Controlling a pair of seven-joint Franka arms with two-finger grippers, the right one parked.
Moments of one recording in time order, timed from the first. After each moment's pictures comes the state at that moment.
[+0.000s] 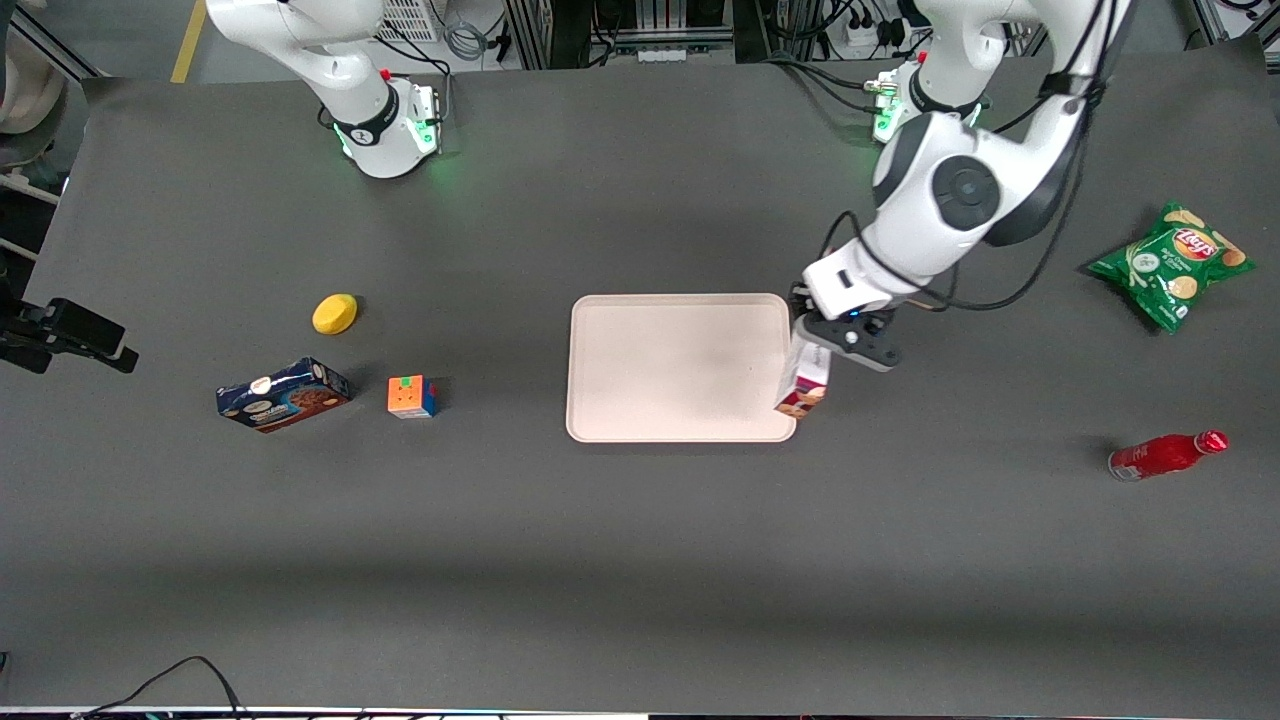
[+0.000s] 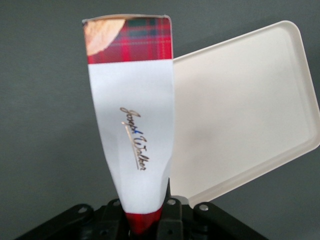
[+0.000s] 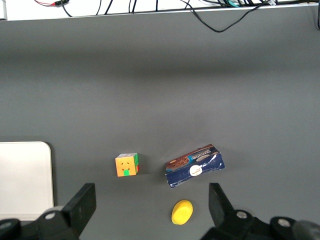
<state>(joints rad) -0.07 0.12 -0.42 -2.16 -0.20 2.35 -0.01</state>
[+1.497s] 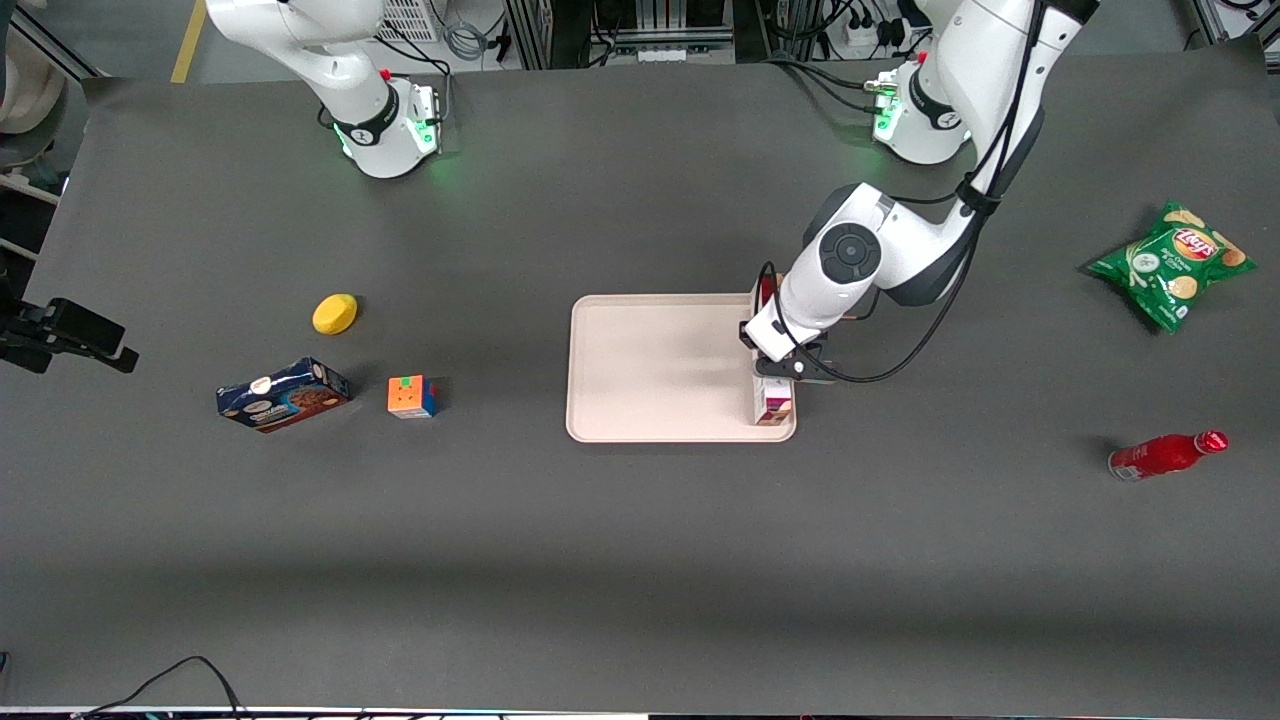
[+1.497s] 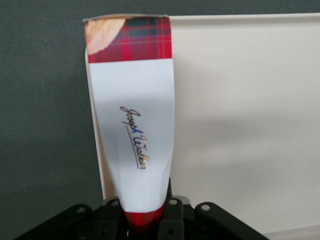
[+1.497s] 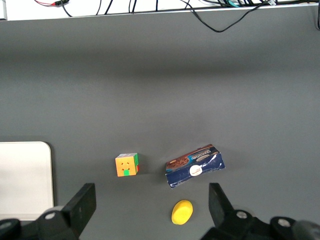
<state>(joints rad) -0.14 0.41 -0.45 -2.17 0.07 2.57 -0.55</state>
